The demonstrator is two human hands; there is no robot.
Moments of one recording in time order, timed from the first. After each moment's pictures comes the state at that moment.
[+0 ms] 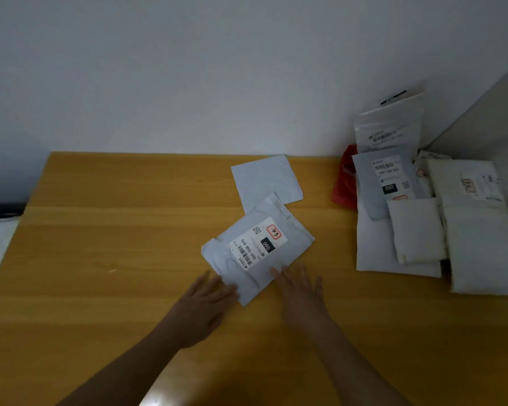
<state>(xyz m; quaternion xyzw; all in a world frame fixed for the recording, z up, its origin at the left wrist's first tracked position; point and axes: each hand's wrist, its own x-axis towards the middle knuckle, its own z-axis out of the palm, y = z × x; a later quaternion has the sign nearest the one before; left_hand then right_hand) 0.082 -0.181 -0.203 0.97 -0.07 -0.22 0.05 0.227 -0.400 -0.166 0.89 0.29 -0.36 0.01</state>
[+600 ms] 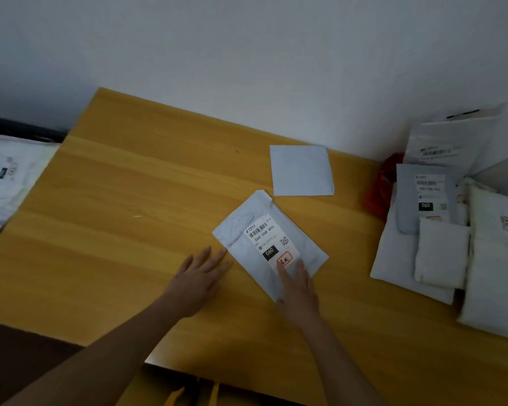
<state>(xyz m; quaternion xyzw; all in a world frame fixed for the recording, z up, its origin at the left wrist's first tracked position) 0.047 -0.191 -0.209 0.94 0.14 -0.25 0.20 0.199 -0.391 -0.174 0.88 0.27 -0.40 0.01</state>
